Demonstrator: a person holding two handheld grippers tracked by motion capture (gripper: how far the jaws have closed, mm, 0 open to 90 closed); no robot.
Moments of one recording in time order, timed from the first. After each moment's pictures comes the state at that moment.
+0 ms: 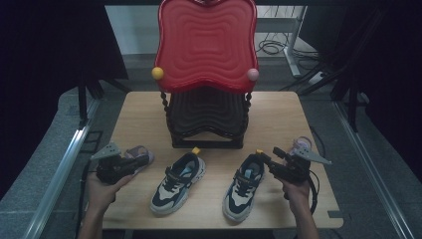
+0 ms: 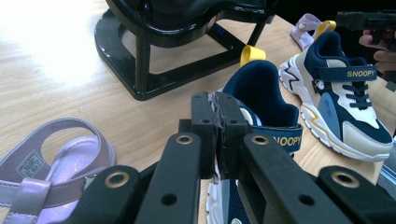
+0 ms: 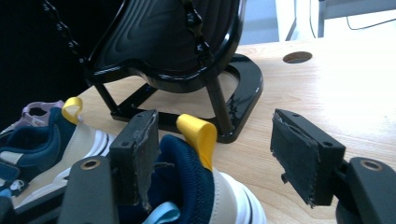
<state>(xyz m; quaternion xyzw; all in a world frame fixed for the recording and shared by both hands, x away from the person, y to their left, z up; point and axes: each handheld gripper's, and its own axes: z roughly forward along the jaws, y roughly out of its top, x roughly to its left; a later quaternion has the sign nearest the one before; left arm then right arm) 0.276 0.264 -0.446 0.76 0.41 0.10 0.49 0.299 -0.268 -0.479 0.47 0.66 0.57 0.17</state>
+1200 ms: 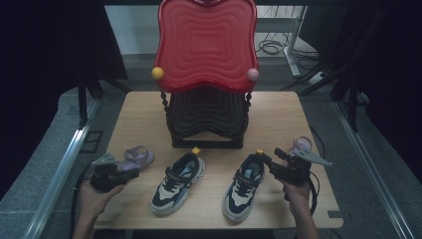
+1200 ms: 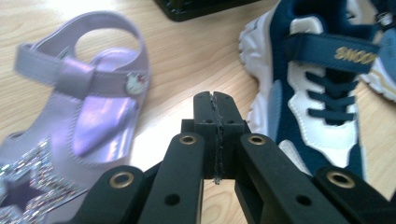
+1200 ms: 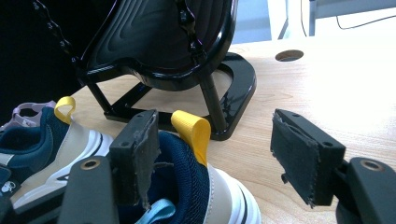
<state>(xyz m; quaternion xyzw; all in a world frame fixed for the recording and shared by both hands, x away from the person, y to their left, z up) 0.270 0.290 -0.482 0.79 0.46 0.08 0.39 0.296 -0.268 -0.480 0.48 0.65 0.56 0.18</state>
